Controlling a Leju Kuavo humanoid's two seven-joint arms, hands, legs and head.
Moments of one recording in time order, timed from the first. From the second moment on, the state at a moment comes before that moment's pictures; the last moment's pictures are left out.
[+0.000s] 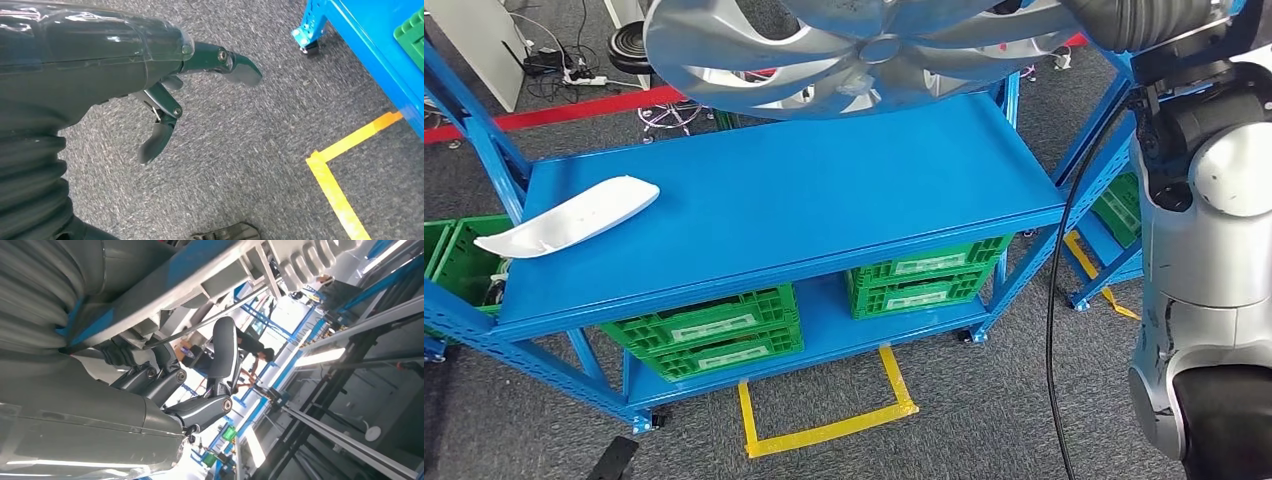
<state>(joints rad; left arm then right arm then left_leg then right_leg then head) -0.14 0.30 -0.53 -0.41 0.13 0.01 -0.10 -0.97 -0.37 0.19 -1.72 -0.03 0.12 0.17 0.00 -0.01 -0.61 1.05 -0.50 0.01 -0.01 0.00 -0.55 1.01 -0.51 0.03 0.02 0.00</state>
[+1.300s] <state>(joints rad) -0.20 0.30 -0.54 -0.45 0.16 0.00 -0.08 -0.97 -0.35 0.17 -1.67 -0.10 0.10 0.13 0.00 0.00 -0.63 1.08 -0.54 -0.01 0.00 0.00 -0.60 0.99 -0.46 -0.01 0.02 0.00</state>
